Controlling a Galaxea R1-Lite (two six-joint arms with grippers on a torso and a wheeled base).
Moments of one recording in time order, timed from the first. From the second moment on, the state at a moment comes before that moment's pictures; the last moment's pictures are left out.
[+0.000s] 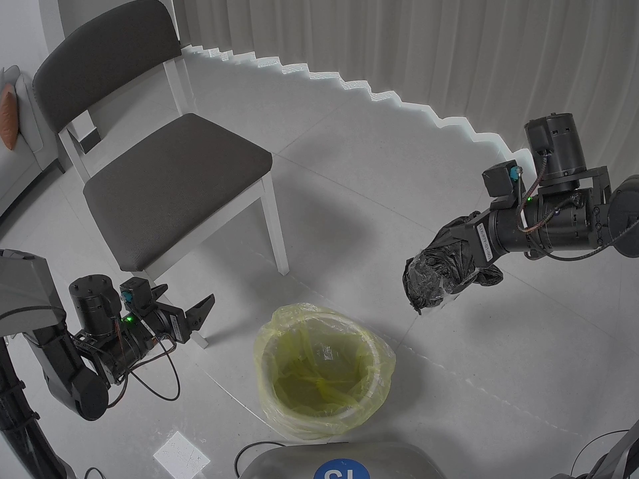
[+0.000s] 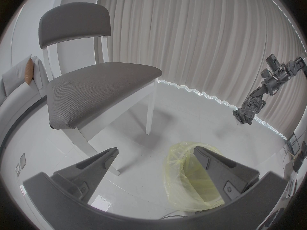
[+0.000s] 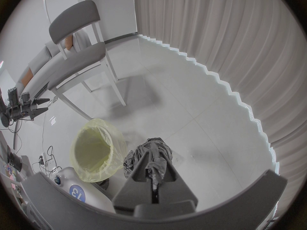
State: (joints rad) left arm -0.17 1.98 -0.29 -1.46 -0.15 -0.02; right arm 0.46 1.69 -1.22 0.09 -0.03 -0.15
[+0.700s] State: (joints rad) left arm -0.16 1.77 -0.21 -1.34 -0.16 -0.02; right arm 0.60 1.69 -1.20 0.05 -0.08 -0.14
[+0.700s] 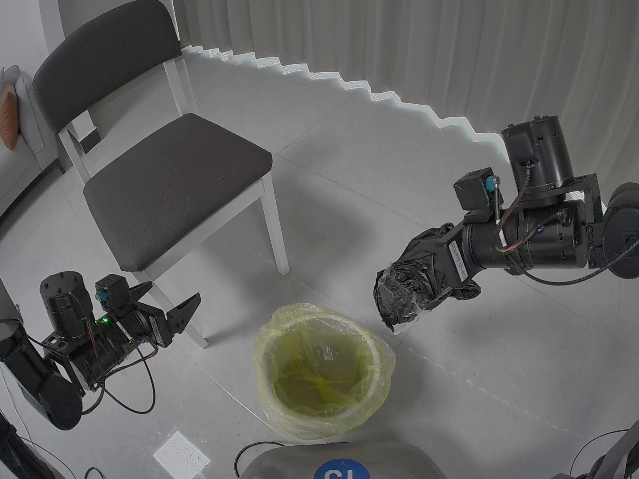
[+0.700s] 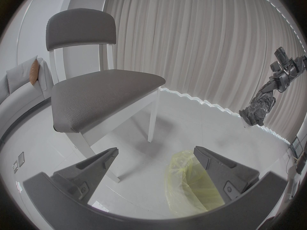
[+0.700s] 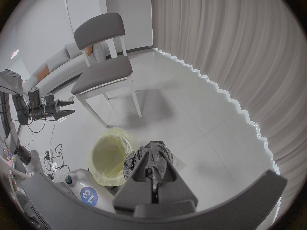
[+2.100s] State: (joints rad) left arm -0.21 1.62 -0.12 -1.33 -0.19 -0.08; right arm 0.78 2.09 -1.32 -0.06 -0.10 -0.14
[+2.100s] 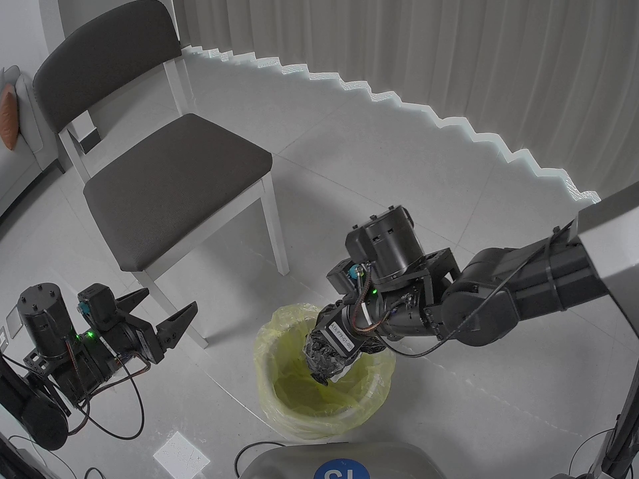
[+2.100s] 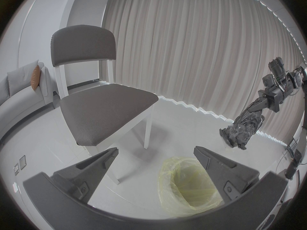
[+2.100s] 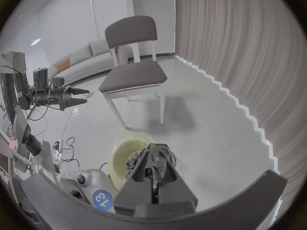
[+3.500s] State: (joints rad) left arm -0.23 1.58 -0.04 -1.33 -0.19 -0.12; right arm 0.77 2.41 -1.52 -0.05 -0.09 -0.15
